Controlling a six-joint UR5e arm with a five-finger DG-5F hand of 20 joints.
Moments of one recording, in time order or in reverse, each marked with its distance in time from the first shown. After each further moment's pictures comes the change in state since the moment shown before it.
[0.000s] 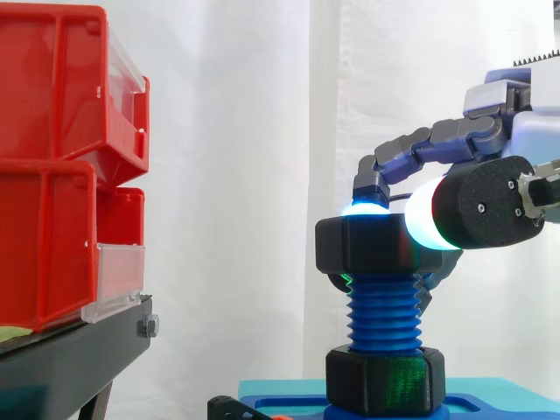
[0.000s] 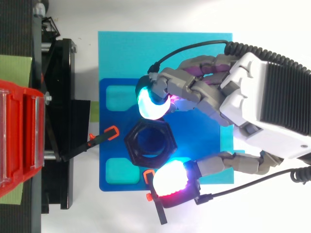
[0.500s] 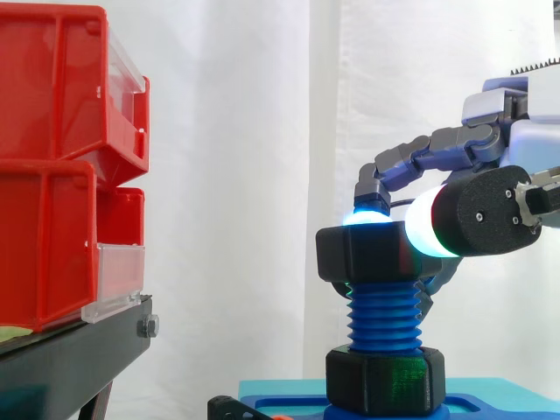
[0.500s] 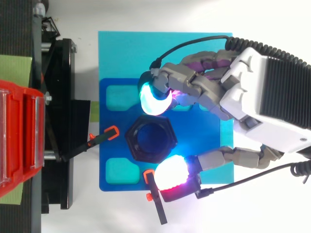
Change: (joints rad) arm -0.009 0.000 -0.001 -0.012 -0.006 0.002
